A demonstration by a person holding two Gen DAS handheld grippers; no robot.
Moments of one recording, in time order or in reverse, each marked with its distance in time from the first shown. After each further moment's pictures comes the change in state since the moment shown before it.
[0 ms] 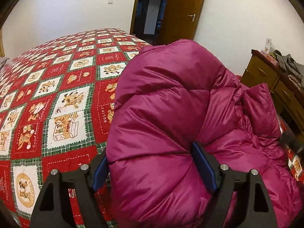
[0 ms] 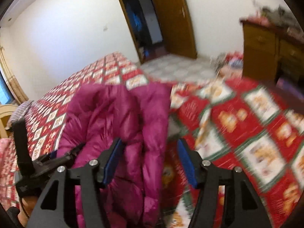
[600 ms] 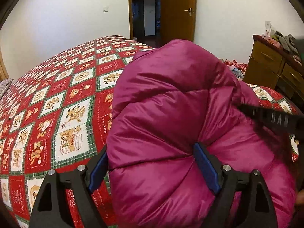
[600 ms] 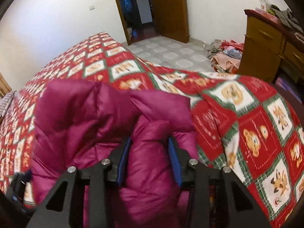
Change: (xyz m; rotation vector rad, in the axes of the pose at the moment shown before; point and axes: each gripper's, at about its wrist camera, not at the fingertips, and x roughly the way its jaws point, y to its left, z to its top) left arm 0.008 -0.027 0.008 0.129 -0.001 0.115; right arm 0.097 0.006 0.023 0.002 0.208 -0.102
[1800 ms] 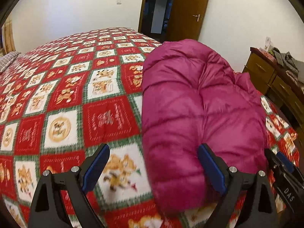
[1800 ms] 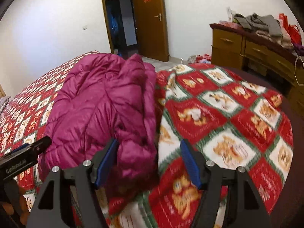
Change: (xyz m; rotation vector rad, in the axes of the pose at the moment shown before) left arm -0.101 0.034 -0.087 -0.143 0.014 -0.054; right arm -0.134 -0.001 -0.152 0.045 -0.193 -0.129
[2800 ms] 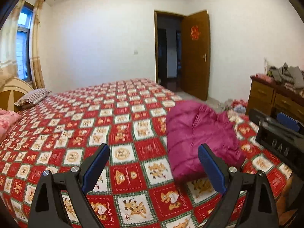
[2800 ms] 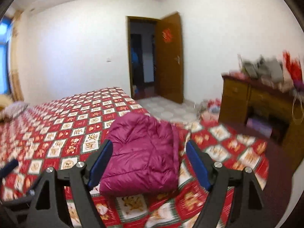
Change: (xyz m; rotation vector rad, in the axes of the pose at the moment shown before) left arm -0.203 -0.007 -0.034 0.054 -0.396 0.181; right arm -0.152 0.057 0.033 -0.165 -0.326 0.078
